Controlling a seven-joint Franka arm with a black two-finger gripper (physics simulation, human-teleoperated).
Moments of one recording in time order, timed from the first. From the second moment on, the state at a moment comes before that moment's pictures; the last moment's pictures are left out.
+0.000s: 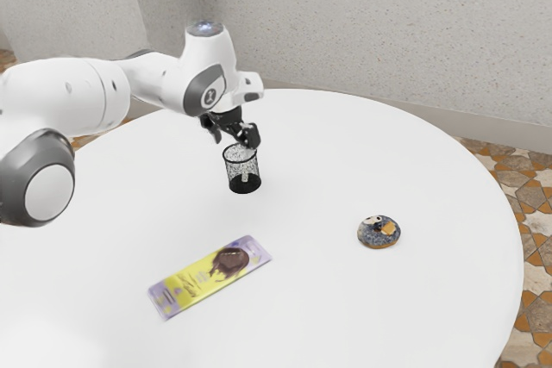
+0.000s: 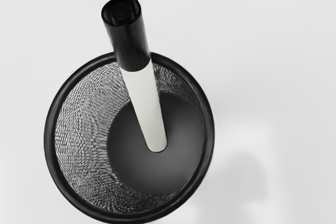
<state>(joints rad) -0.10 0.61 0.13 -1.40 0.05 2.20 0.07</state>
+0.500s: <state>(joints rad) -0.07 0.72 0.13 -1.39 -0.01 2.62 0.14</state>
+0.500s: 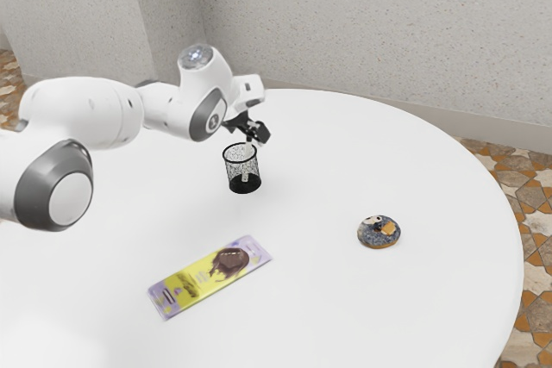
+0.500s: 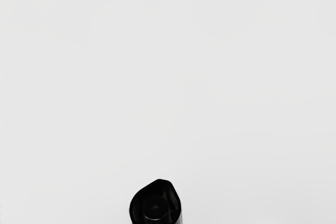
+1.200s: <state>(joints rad) -0.07 0.74 0.13 -1.41 -0.05 2.68 0.17</state>
